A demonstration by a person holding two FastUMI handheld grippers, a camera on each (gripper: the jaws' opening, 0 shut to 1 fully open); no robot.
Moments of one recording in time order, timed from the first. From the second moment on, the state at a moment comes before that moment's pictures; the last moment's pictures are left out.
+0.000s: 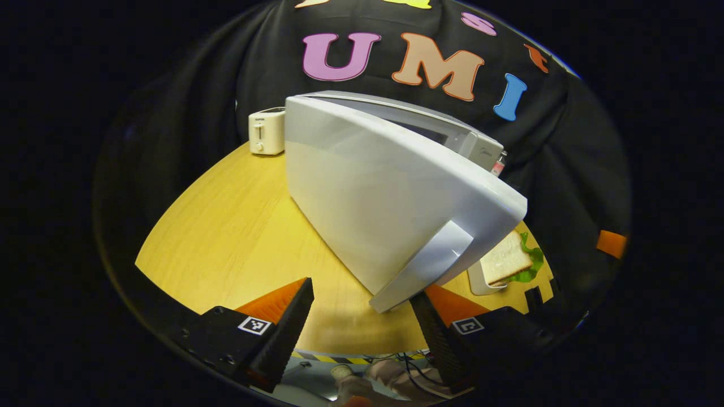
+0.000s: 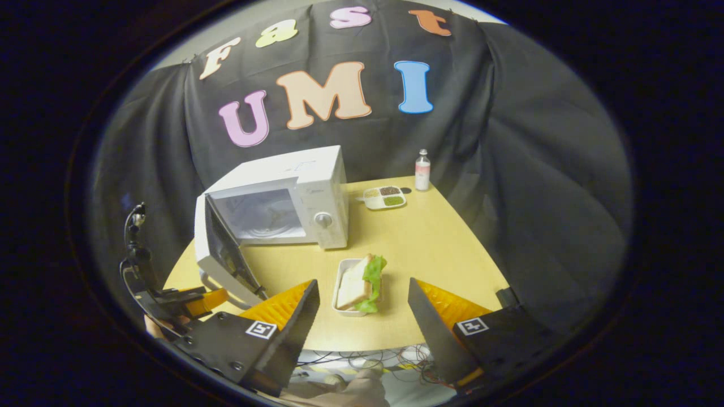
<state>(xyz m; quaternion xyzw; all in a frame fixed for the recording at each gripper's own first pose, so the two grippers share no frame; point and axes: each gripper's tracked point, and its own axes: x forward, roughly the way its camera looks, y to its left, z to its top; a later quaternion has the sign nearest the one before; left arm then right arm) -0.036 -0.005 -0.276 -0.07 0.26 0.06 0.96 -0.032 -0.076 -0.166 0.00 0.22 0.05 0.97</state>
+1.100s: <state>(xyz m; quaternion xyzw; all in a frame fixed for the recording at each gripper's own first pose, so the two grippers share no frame) -0.183 0.197 -0.205 -0.07 0.16 0.27 0.95 -0.048 -0.051 -0.208 -0.01 0.27 0.02 0.96</state>
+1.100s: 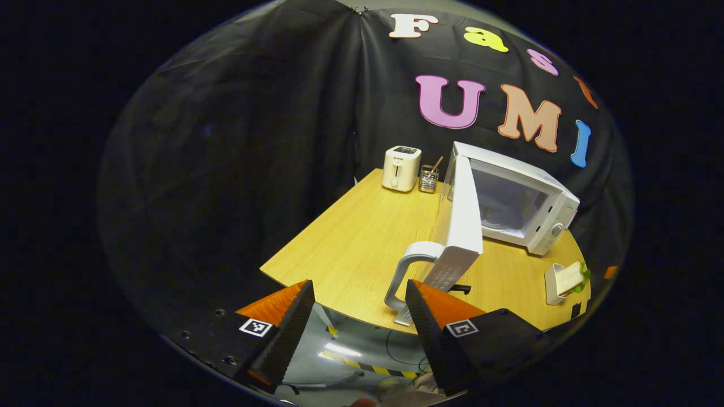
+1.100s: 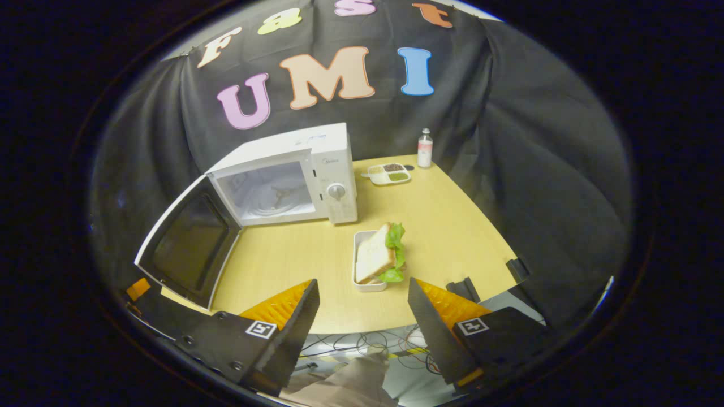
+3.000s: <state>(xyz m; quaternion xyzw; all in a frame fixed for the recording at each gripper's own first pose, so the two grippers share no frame) -0.061 0.089 -0.079 -0.05 0.05 0.35 0.93 0.079 -0.063 -0.326 0.18 0.54 0.14 0.81</state>
